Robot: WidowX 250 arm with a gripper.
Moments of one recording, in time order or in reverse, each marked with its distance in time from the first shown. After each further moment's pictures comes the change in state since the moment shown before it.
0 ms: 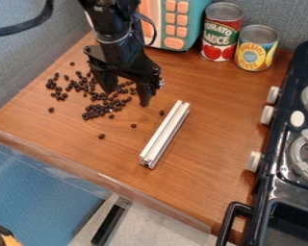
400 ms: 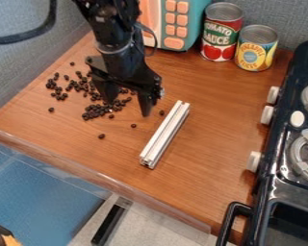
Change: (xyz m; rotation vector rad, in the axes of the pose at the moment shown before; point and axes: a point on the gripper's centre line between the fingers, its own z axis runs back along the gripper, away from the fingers) arm -0.011 -0.010 -0.007 -0.032 0.032 0.003
